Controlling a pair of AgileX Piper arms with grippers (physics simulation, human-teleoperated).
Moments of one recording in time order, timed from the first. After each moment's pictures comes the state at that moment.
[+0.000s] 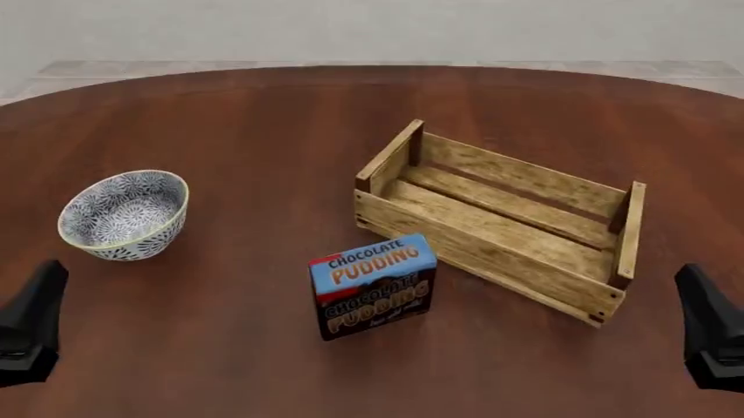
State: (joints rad) left arm 0.00 0.06 -0.01 -0.03 0.00; right arm 0.01 0.02 0.00 -0.01 -0.01
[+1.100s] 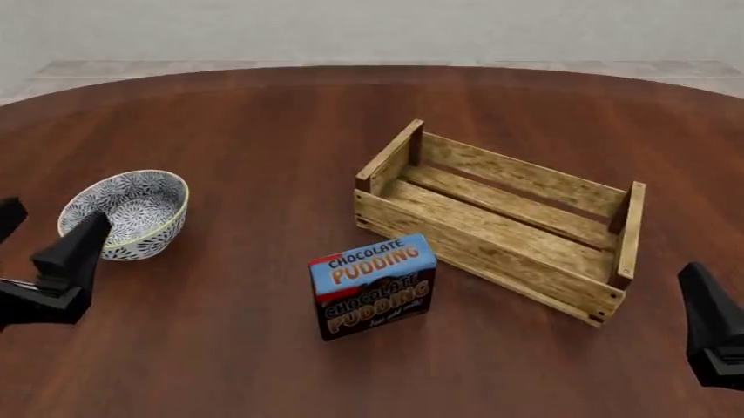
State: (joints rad) left arm -0.13 0.44 -0.15 -0.20 0.10; right arm -0.01 0.02 0.00 -0.01 0.00
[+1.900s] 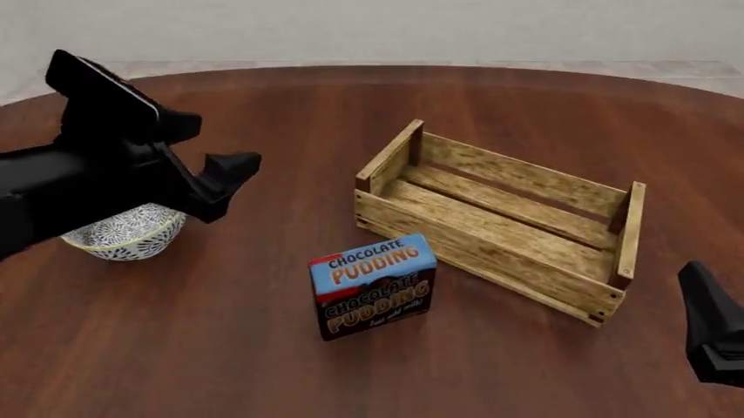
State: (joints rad) left arm -0.47 1.03 -0.68 0.05 0.26; right arm -0.02 0.05 0.00 -0.02 0.00
